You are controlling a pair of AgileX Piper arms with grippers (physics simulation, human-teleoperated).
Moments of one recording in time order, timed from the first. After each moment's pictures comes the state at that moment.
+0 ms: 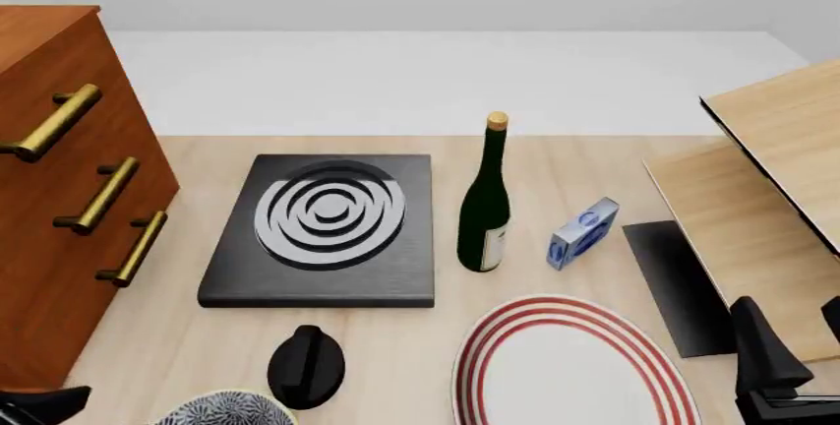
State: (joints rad) left arm -0.26 0.19 -0.28 0.90 0.25; right arm 0.00 0.01 -0.01 0.00 0.00
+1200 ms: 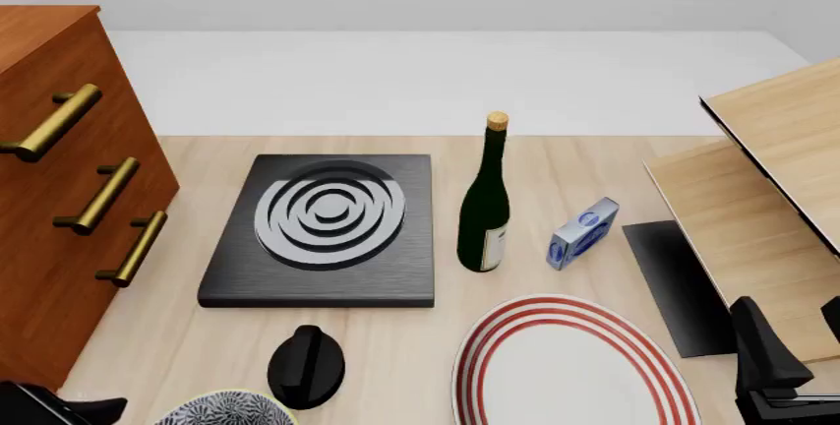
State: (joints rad) left arm -0.32 0.27 -0.15 0.75 0.22; right arm 0.00 0.01 -0.01 0.00 0.00
